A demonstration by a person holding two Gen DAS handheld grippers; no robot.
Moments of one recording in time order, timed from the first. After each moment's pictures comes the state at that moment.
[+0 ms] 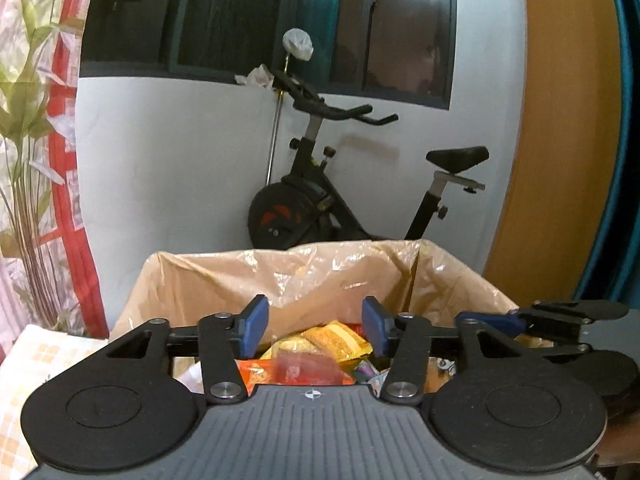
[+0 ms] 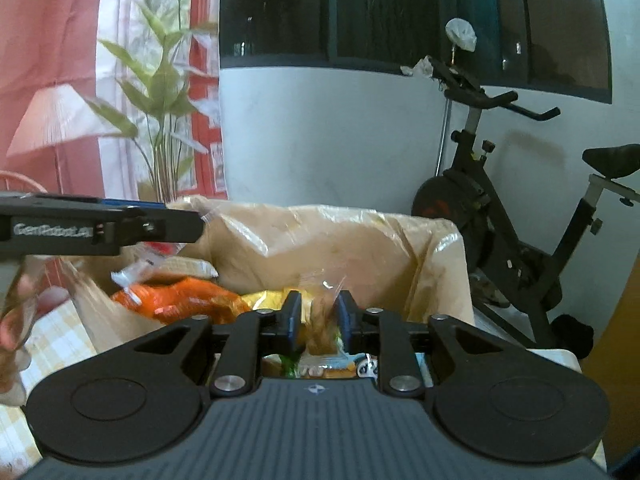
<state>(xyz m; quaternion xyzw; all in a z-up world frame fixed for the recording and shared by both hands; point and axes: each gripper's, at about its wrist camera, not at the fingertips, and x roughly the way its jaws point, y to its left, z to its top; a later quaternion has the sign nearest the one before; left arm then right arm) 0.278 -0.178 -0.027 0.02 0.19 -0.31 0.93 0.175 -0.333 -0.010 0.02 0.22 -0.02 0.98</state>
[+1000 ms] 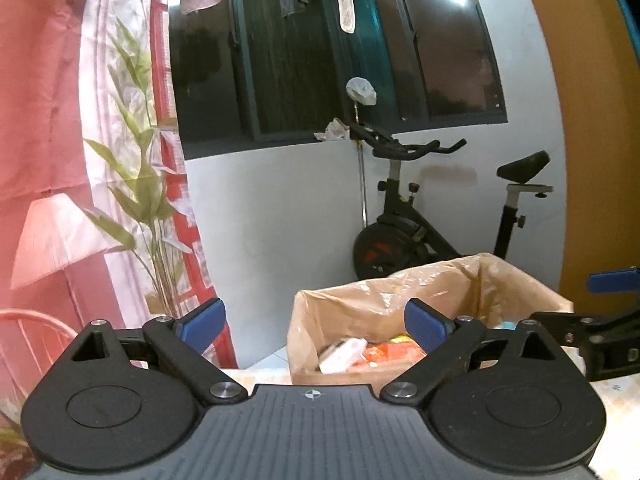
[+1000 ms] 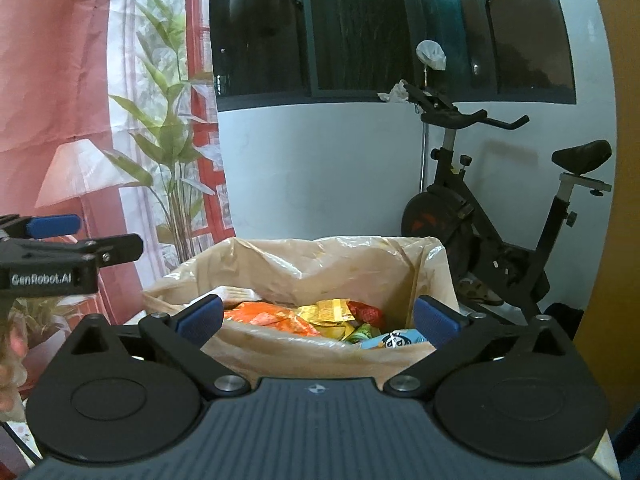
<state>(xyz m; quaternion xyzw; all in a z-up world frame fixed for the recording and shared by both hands) 0.155 -0.110 0.037 0.10 0.11 -0.16 0.98 0.095 -0.282 0.041 0.07 0.17 -0.05 0.98</state>
